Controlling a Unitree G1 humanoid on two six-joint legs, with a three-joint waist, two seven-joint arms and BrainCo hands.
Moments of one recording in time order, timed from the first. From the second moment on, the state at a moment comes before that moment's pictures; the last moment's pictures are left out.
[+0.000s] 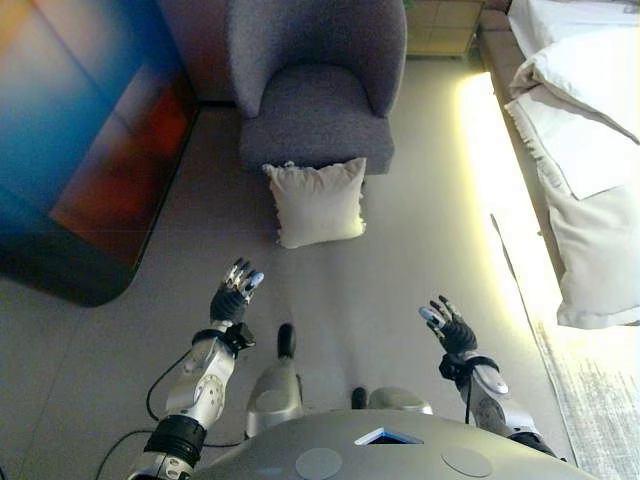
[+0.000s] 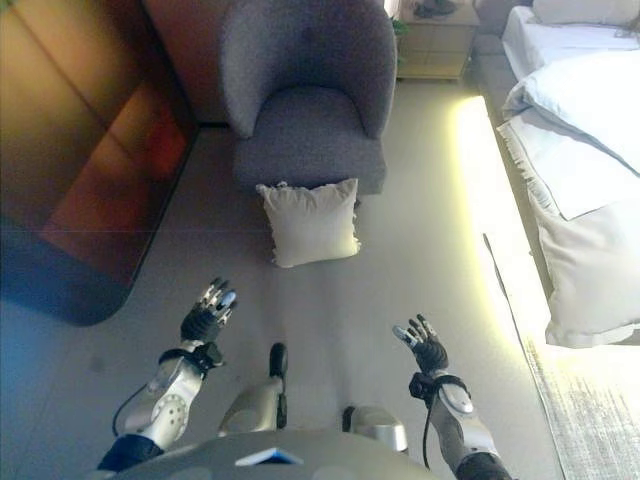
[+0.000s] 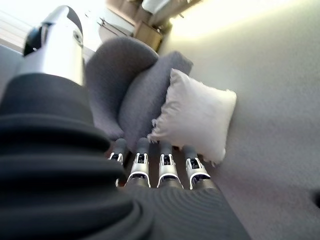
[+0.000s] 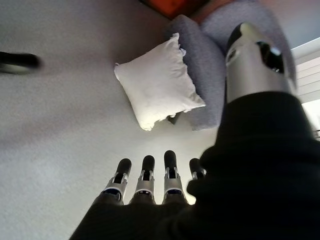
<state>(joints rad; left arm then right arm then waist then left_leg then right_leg) 0.23 0.31 -0.21 0.33 -0.72 -0.15 0.01 0.26 -0.32 0.21 0.50 0.64 -0.08 0.02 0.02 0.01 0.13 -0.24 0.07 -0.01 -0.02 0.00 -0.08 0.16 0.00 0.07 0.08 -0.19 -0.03</state>
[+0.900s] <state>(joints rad) 0.17 0.32 -0.18 0.54 -0.68 -0.18 -0.02 0.22 -0.21 0.20 0.62 0.66 -0.10 -0.06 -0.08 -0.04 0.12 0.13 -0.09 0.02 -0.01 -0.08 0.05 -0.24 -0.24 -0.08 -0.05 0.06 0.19</state>
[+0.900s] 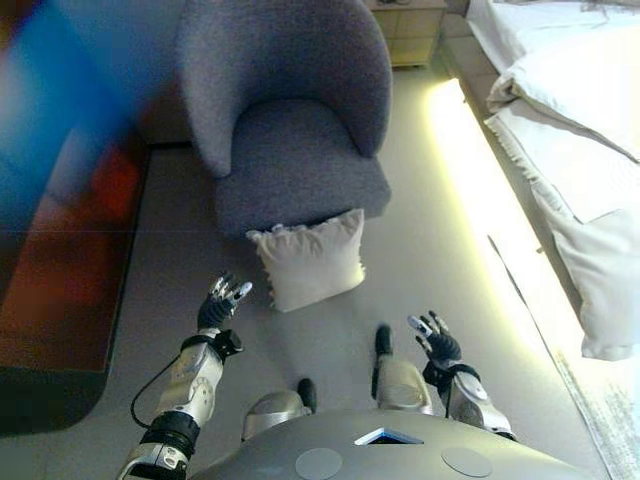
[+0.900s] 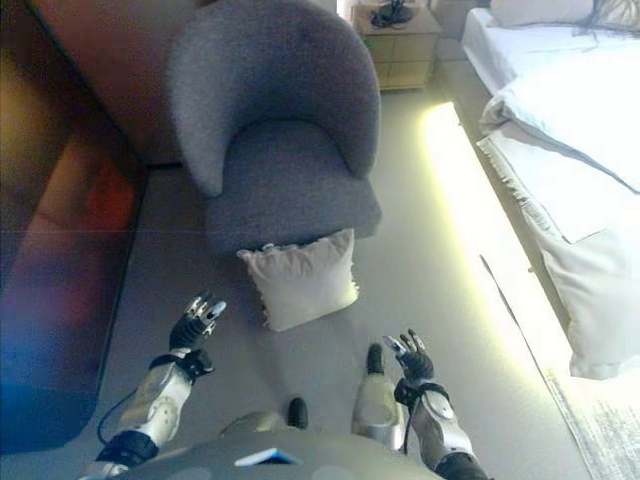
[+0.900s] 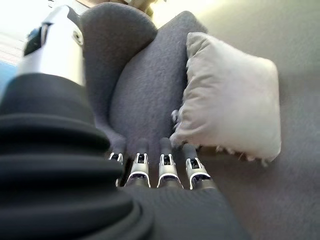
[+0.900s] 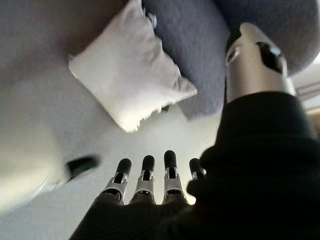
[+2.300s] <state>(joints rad) 0.23 0.29 -0.17 0.37 -0.77 -0.13 -0.04 0.28 -0.27 0.15 0.50 0.72 -0.10 0.02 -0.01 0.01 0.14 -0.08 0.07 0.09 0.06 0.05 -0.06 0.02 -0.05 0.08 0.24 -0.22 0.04</state>
